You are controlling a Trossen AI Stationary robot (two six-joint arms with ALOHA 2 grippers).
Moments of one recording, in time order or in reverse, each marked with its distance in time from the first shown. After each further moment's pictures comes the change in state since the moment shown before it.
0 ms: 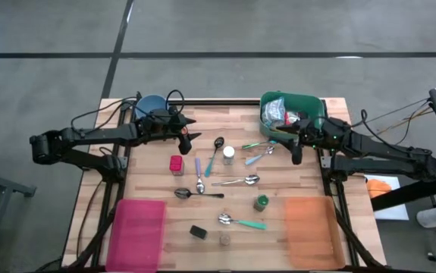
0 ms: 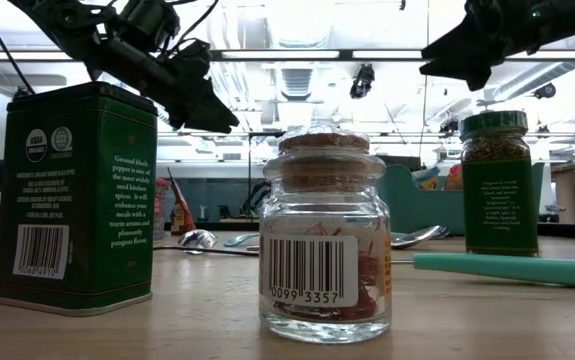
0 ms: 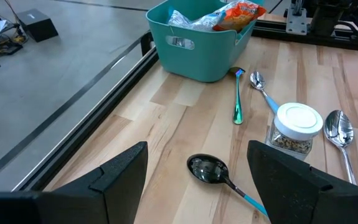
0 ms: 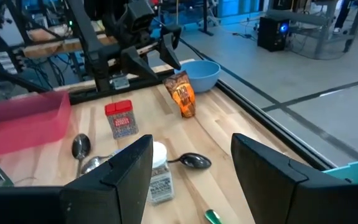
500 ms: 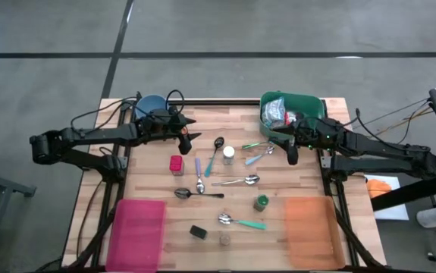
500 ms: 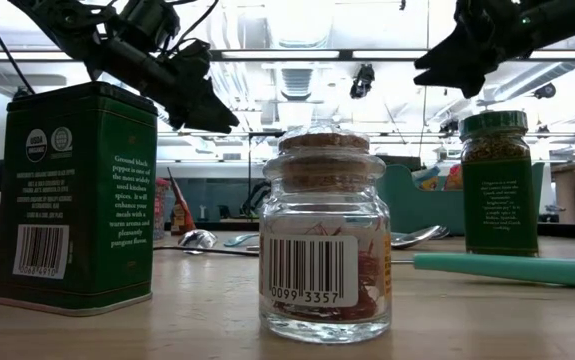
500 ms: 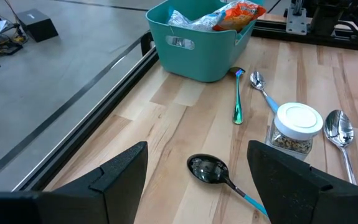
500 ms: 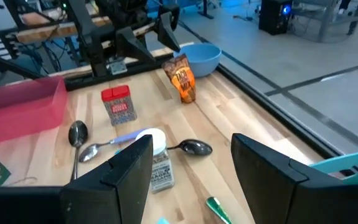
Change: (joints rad) left arm 0.000 0.000 0.000 0.000 0.000 0.001; right arm 0.000 0.077 0.010 -0.004 -0.002 0.009
